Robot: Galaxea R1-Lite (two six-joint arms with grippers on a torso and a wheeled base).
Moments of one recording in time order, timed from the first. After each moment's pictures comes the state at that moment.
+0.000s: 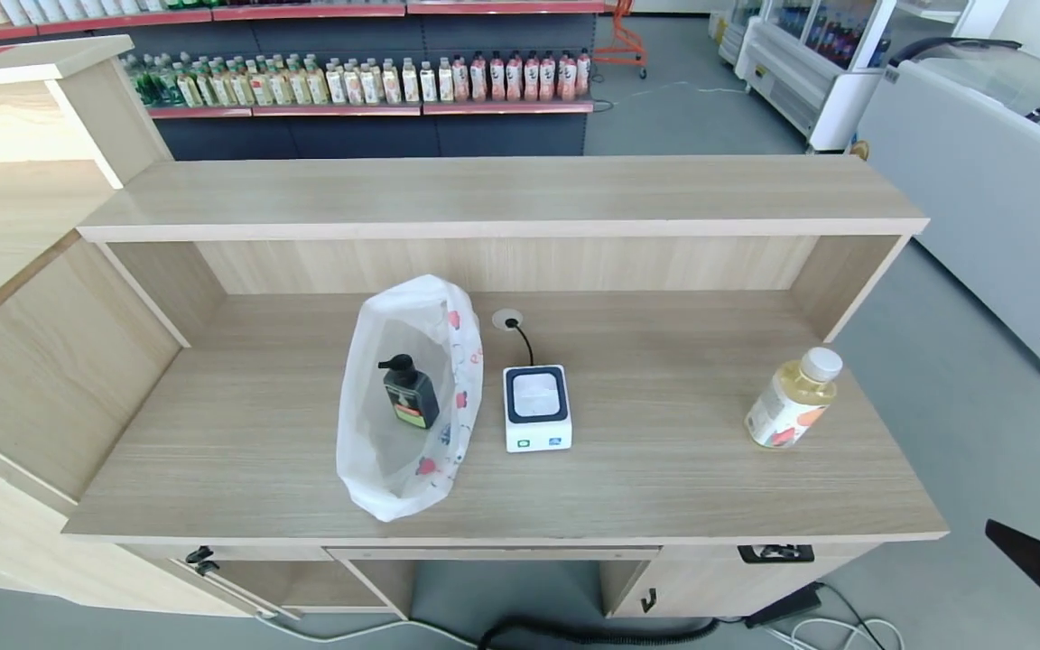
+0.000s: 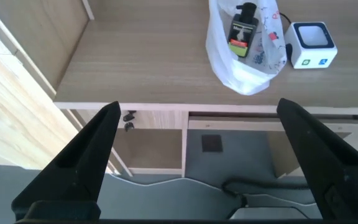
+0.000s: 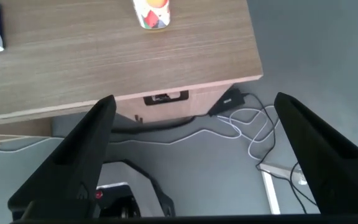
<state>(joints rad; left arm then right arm) 0.00 0.00 0.00 0.00 0.00 0.00 -0.21 0.95 -0.20 -0.39 0.08 -0.05</state>
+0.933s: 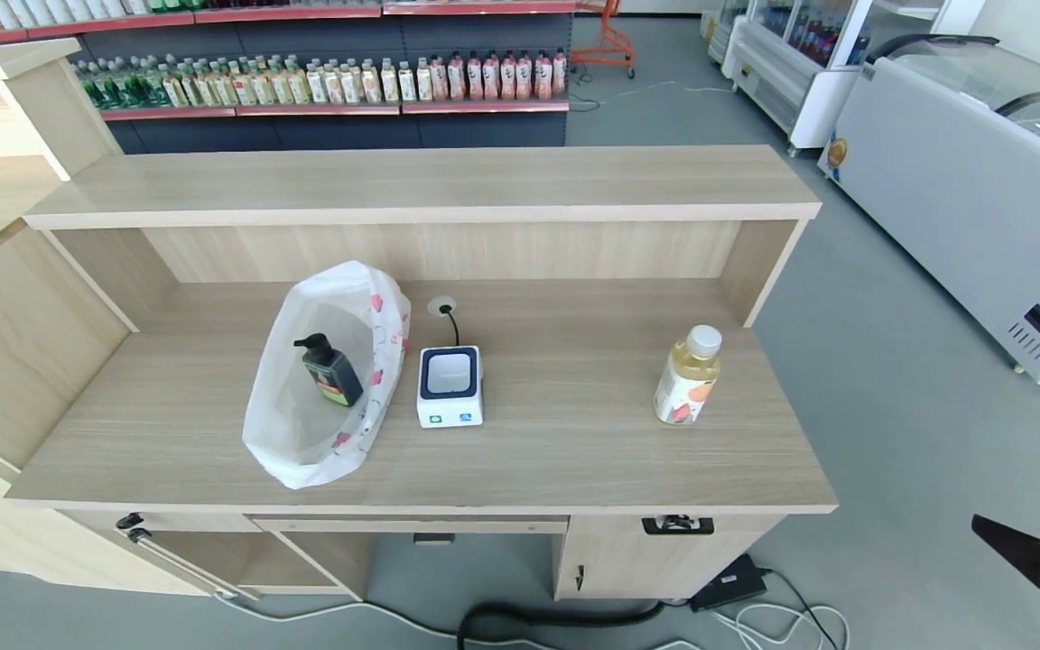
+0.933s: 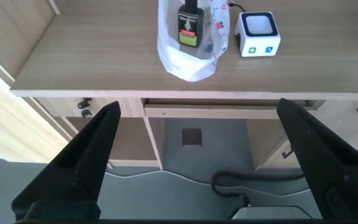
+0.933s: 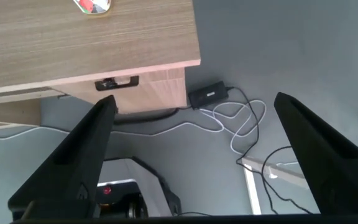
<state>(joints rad) 0.00 0.00 0.00 0.00 0.00 0.01 -0.21 0.99 -0.22 -0.39 0.14 -0.03</state>
